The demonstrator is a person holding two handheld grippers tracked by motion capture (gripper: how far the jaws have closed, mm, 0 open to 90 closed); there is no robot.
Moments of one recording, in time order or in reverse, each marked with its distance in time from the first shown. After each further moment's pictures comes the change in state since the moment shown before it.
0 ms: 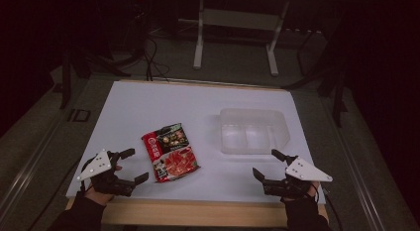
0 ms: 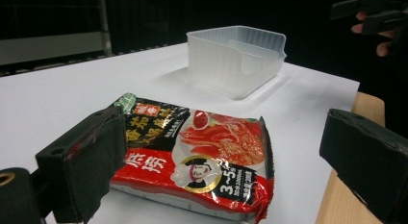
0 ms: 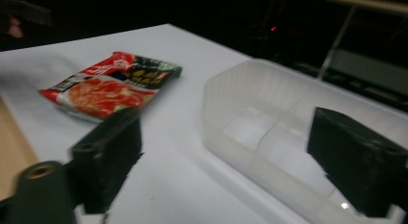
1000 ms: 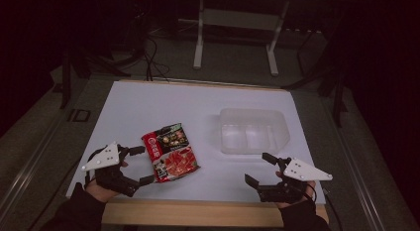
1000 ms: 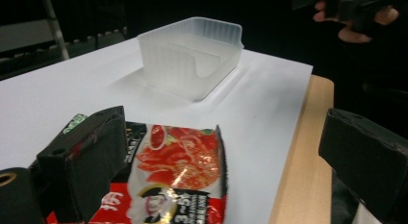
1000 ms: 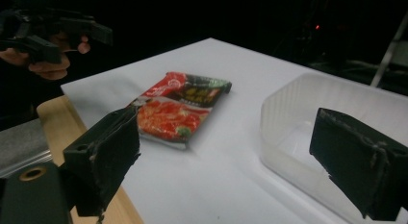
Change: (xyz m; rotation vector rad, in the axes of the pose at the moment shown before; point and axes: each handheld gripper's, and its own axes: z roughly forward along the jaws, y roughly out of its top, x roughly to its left) left arm -0.012 0.049 0.009 0.111 -0.135 0.071; right arm 0.021 0.021 -0.004 -0.038 0.146 0.088
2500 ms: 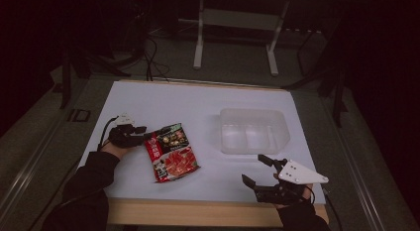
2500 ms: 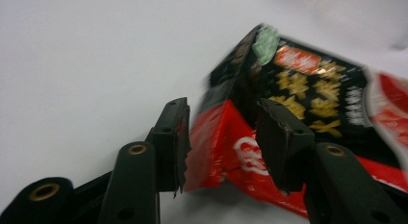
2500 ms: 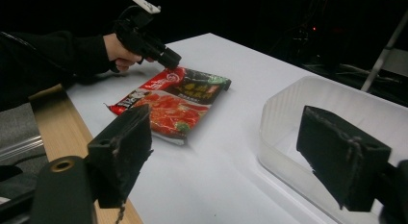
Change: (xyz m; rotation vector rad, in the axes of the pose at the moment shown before) left arm 0.140 -0.046 0.064 0.282 0.267 -0.213; right arm 0.010 0.003 0.002 0.027 -0.017 -0.062
